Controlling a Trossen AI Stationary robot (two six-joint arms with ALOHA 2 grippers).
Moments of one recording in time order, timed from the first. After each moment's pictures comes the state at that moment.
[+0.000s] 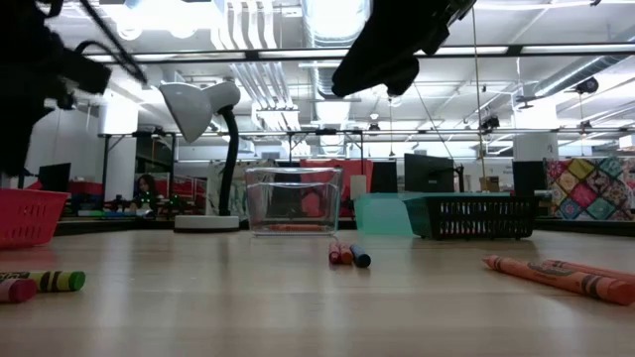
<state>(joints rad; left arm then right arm) -0.55 1.37 0.87 -1.28 -0.19 -1.49 0.30 1.67 1.17 -0.25 0.13 0.25</state>
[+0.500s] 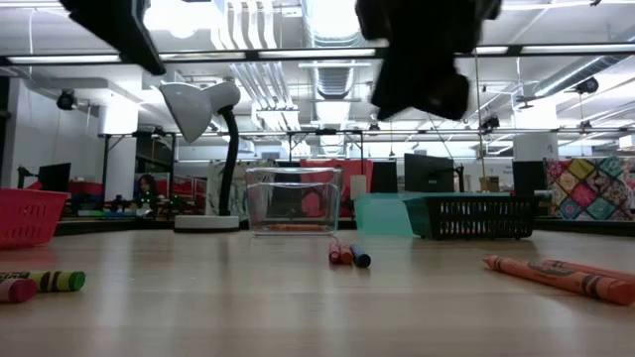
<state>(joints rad) -0.56 1.37 1.16 -1.16 -0.72 -0.71 0.30 1.67 1.17 -0.38 0.01 0.76</state>
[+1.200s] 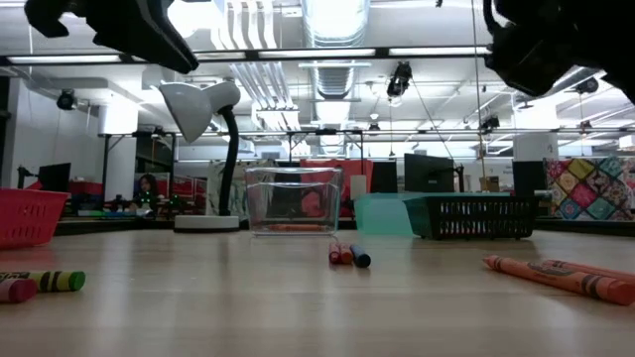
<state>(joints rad) -0.55 1.25 0.93 -0.66 -0.81 -0.10 0.48 1.67 1.17 -0.85 -0.29 1.62</state>
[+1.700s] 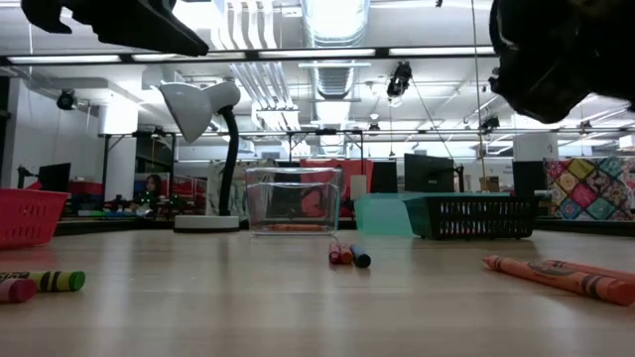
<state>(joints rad) -0.54 1.10 0.70 -0.18 -0.72 0.12 0.53 1.78 1.17 -0.71 -0.28 1.71</state>
